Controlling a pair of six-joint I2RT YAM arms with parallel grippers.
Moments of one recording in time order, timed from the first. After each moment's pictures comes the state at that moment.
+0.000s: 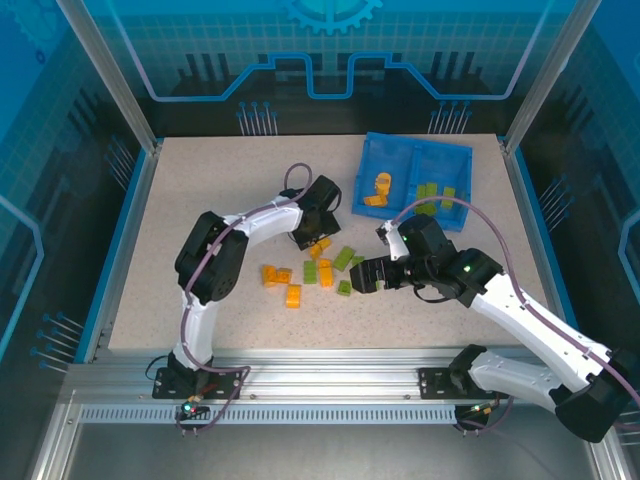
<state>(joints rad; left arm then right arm) -0.57 2.10 1.54 -0.67 -0.05 -1.08 0.67 1.02 0.94 -0.77 -0.24 0.47</state>
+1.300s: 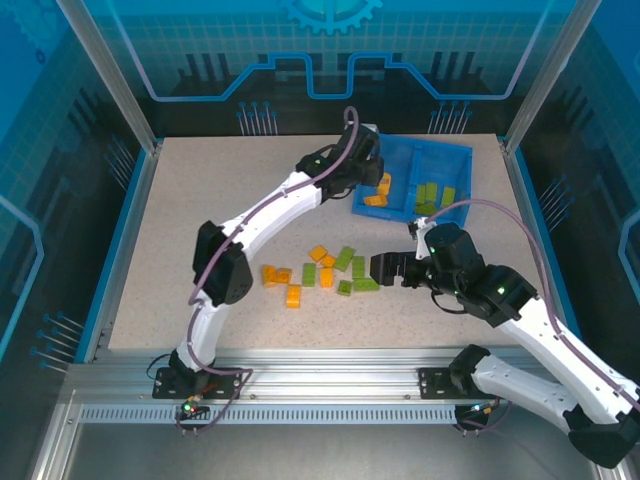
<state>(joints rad) -0.69 2.22 2.19 -0.62 -0.16 -0.42 0.68 0.82 0.94 -0.82 -0.02 0.59</state>
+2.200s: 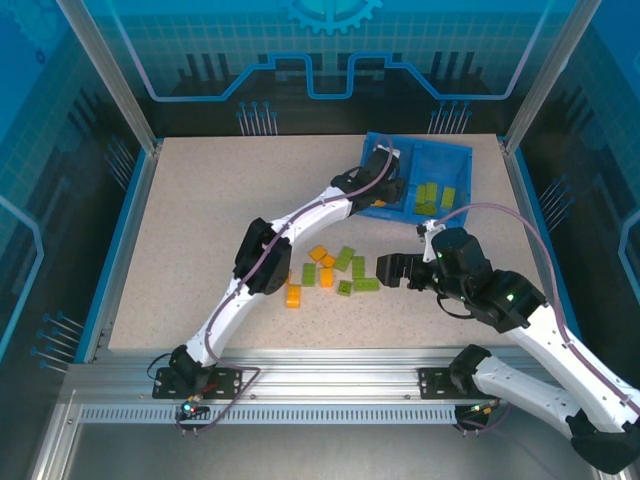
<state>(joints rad) -0.71 2.52 2.33 -0.46 -0.18 -0.30 0.68 0.78 0.94 -0.86 0.02 0.62</state>
